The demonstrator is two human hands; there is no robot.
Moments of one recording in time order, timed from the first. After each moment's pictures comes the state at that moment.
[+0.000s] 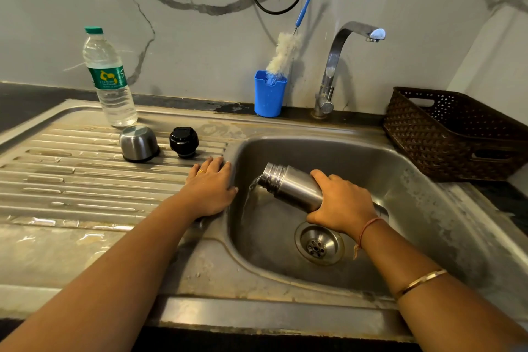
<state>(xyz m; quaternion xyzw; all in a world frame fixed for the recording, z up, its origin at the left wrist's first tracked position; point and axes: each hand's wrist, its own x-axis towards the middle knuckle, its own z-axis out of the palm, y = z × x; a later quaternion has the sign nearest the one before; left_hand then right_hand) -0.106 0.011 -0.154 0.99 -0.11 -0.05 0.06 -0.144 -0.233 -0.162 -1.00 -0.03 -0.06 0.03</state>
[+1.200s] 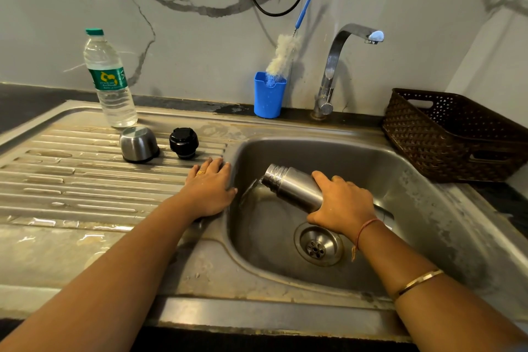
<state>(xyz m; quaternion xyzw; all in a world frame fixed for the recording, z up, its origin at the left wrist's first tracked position) -0.106 0.011 -0.154 0.99 -0.11 -0.05 0.07 -0.146 -0.233 -0.164 -1.00 0.00 -0.07 0.00</state>
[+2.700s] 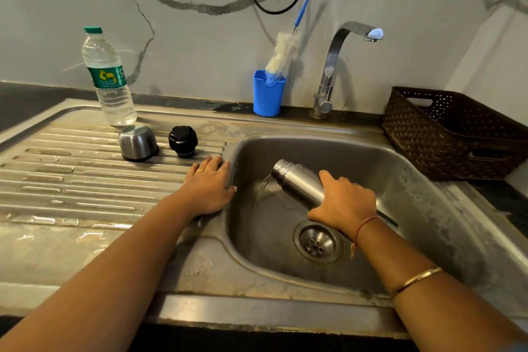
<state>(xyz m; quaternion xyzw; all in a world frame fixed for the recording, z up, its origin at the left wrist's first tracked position) -0.107 0.011 -0.153 0.99 -0.11 -0.05 0.07 -0.145 -0.235 -0.164 -1.00 0.05 -0.05 -0.01</state>
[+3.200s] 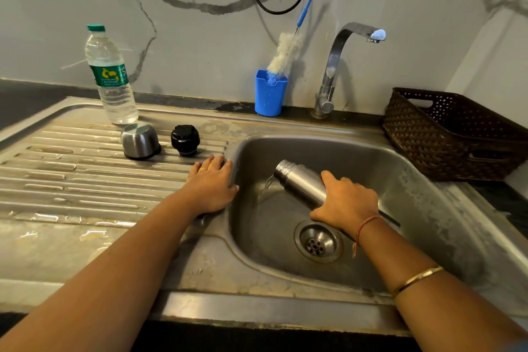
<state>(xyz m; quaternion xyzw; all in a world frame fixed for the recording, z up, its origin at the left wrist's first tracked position) -0.108 0.010 -0.152 0.99 -0.11 -0.05 0.07 -0.146 -0.234 -0.163 -1.00 0.05 -0.04 -0.02</state>
